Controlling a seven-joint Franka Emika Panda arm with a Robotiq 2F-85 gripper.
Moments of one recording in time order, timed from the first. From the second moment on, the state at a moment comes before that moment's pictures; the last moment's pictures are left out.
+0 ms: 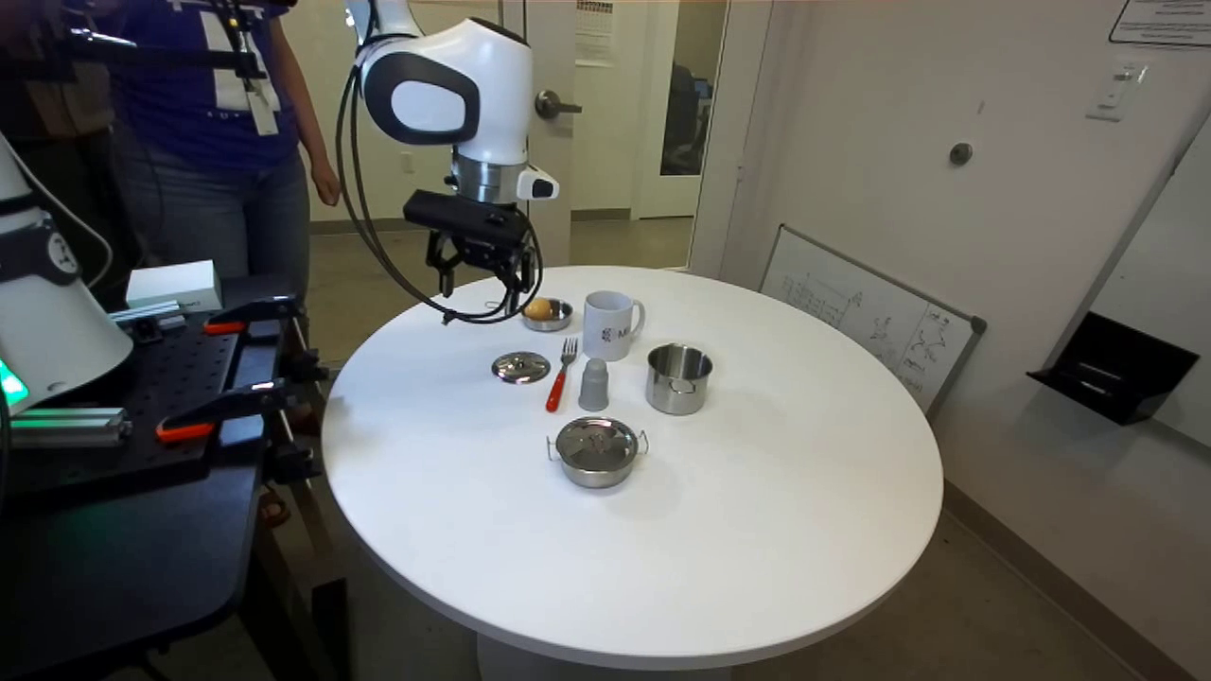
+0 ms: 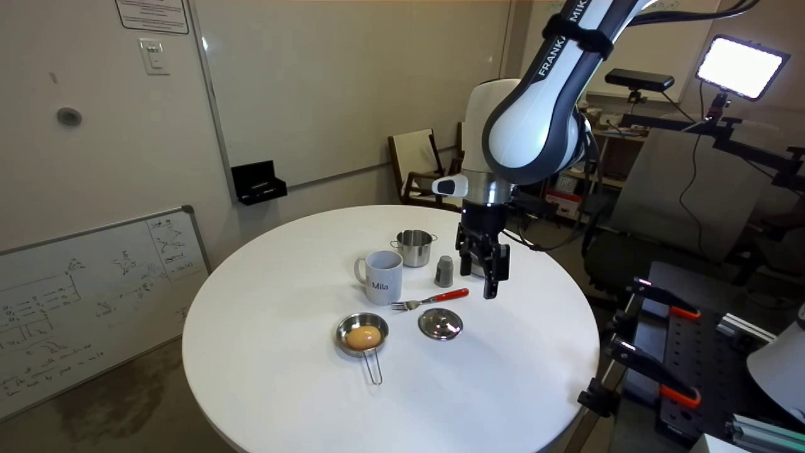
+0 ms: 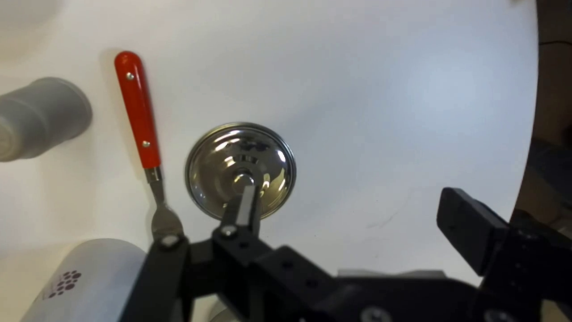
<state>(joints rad) -0.11 0.40 0.18 -2.46 0.09 2.76 -1.00</state>
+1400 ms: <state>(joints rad) -0.04 0.65 -0.01 -2.34 -0.26 3.09 -0.78</state>
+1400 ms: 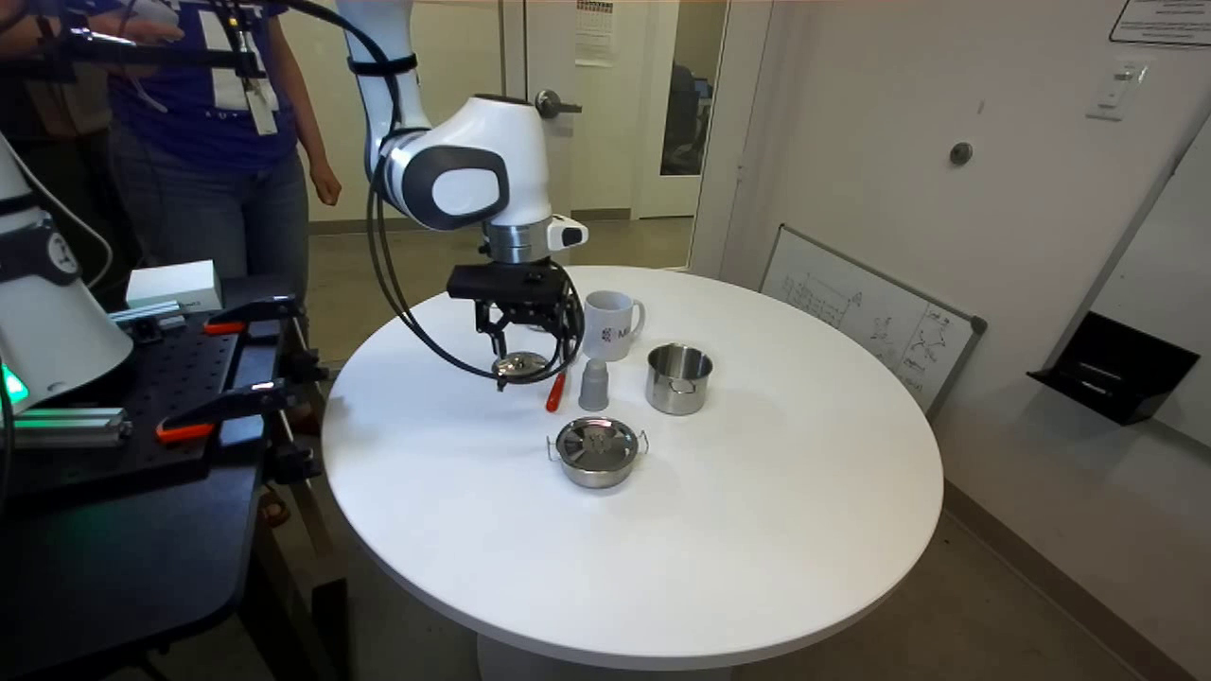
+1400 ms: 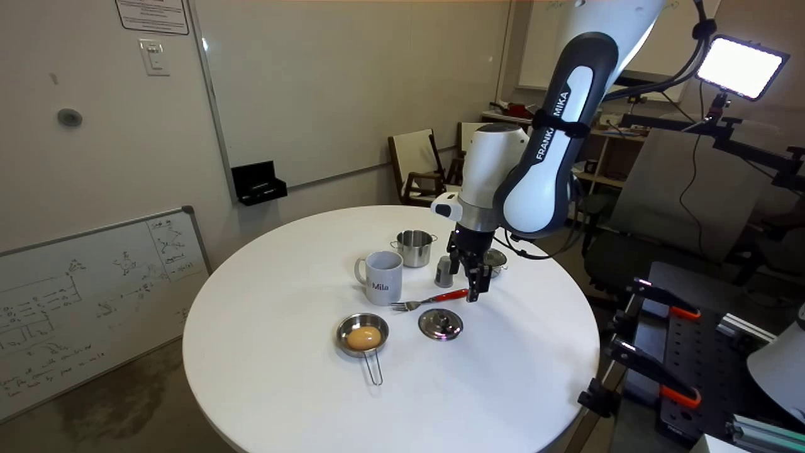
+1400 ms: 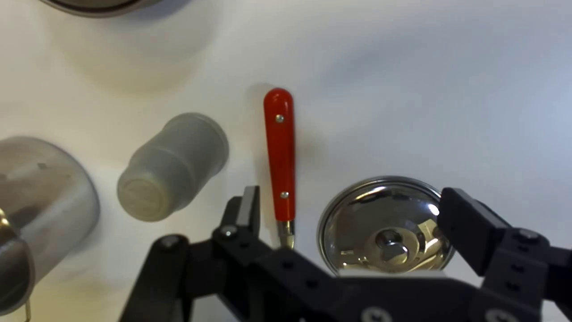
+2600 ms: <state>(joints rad) -0.05 0.80 -0.05 -2.22 -0.31 3.09 -0.78</state>
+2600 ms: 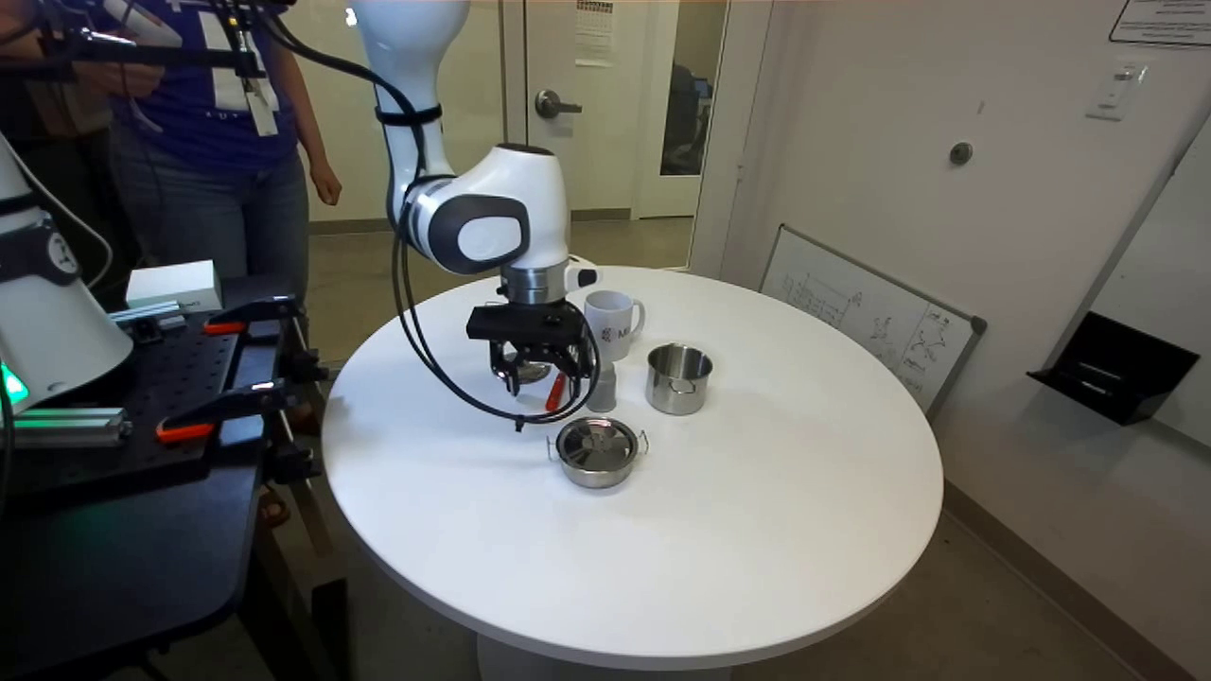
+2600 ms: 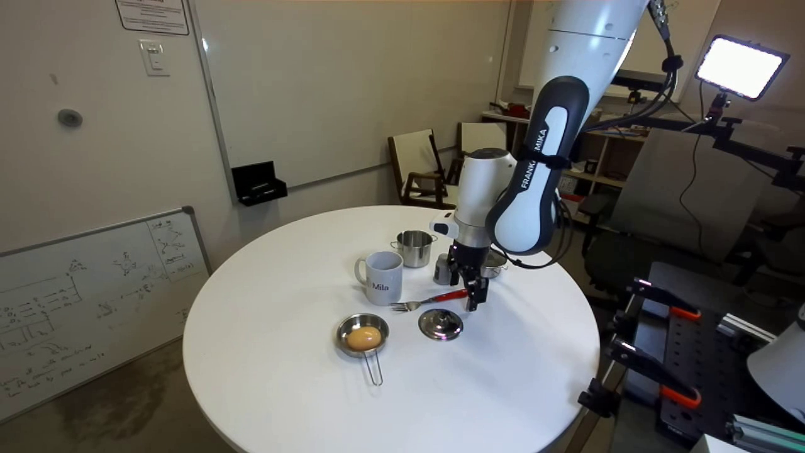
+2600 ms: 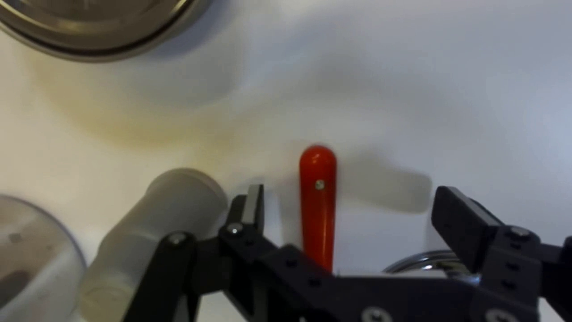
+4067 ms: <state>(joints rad) 0.09 0.74 -0.19 -2.19 -0.40 2.99 -0.69</state>
